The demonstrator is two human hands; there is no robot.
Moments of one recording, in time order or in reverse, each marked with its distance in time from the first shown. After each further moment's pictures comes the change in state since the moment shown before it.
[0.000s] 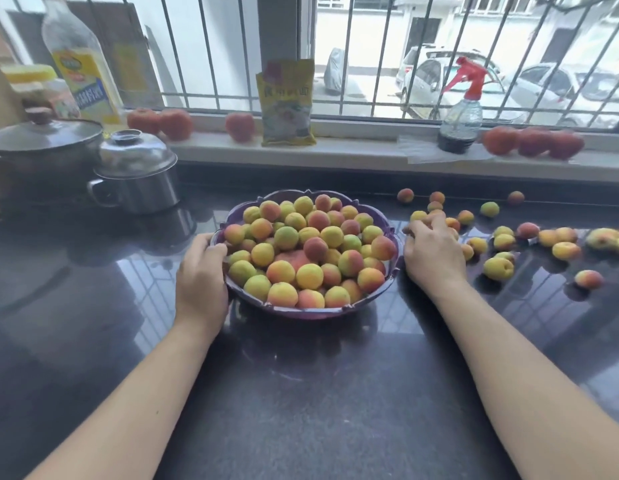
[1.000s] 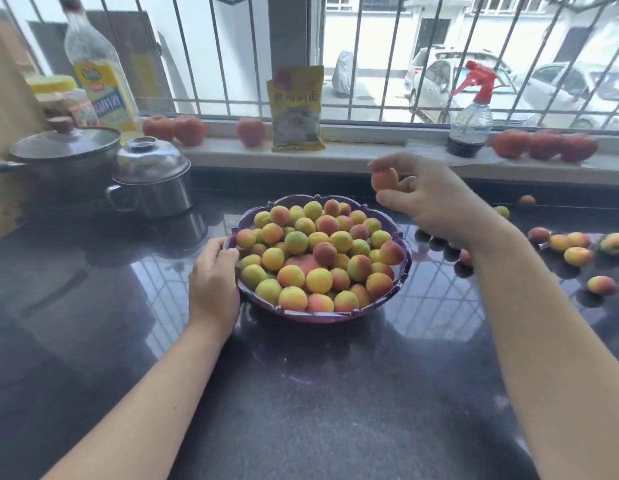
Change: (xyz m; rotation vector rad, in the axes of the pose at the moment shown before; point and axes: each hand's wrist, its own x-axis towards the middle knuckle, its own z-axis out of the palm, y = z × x) left_hand 0.000 -0.004 0.000 -0.019 0.000 0.027; right_hand 0.016 -0.067 -0.120 0.694 -0.310 -0.257
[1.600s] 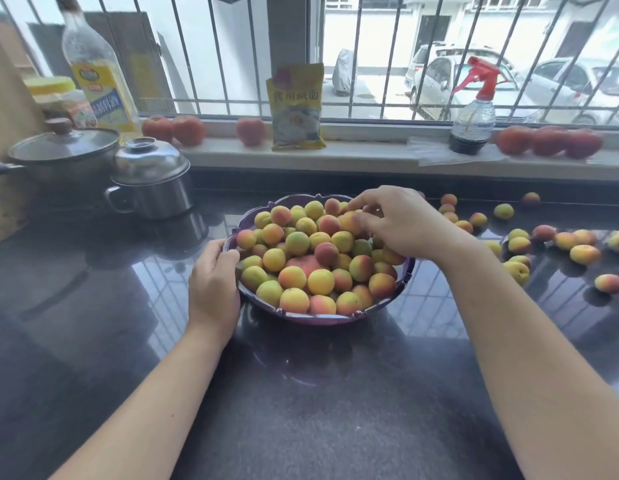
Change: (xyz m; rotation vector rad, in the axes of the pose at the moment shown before) left_hand -0.001 0.001 0.000 -0.014 -0.017 0.005; right_hand 0.008 0.001 0.037 -0.335 -0.076 -0.043
